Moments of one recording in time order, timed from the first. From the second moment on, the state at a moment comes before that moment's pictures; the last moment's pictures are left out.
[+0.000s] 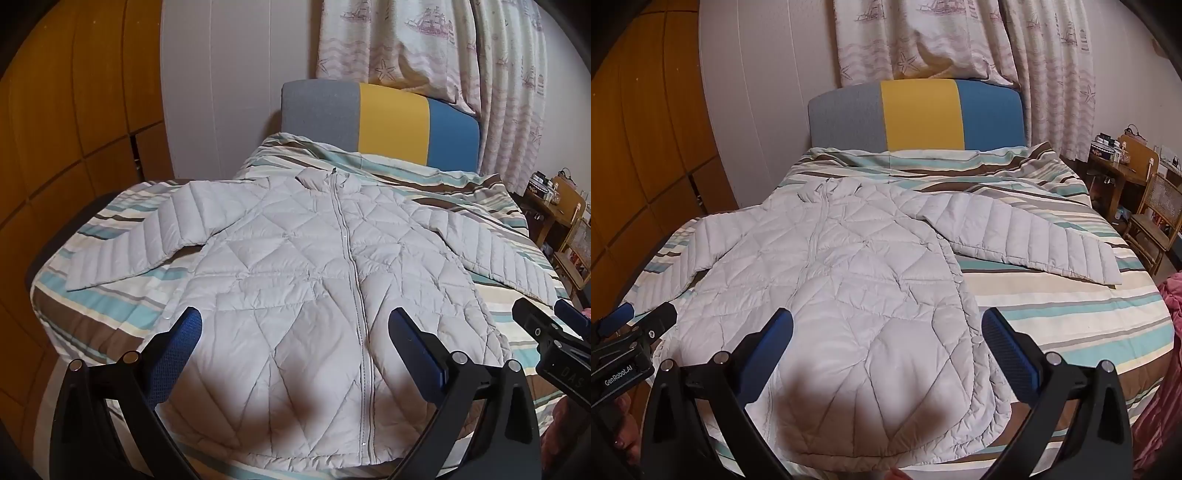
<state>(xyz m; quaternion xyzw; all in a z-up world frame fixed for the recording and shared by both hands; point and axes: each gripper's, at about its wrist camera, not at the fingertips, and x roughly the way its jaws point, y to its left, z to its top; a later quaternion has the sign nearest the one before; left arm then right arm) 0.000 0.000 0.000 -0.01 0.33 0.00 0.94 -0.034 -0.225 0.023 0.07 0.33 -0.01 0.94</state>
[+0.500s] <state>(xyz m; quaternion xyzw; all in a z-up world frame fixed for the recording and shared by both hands) -0.005 -0.004 -0.010 -0.01 0.34 0.00 0.94 -0.032 -0.227 0.021 0.07 0.34 -0.01 0.94</state>
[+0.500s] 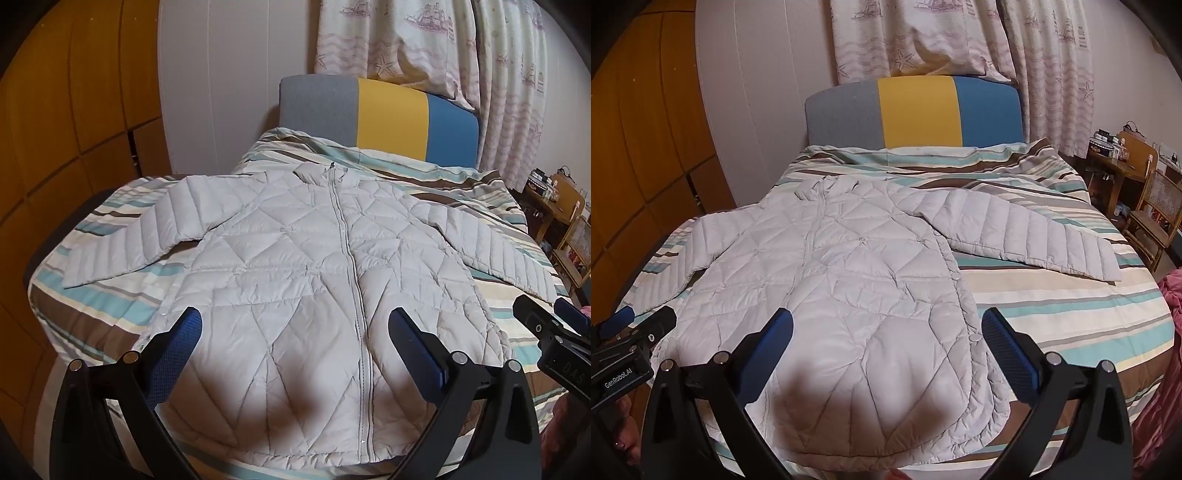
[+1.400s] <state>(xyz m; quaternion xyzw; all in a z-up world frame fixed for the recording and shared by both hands) -0.002 -0.009 -0.018 -0.01 0.36 0.00 0.93 -0.025 -0.229 0.014 0.08 0.35 -0.01 0.93</state>
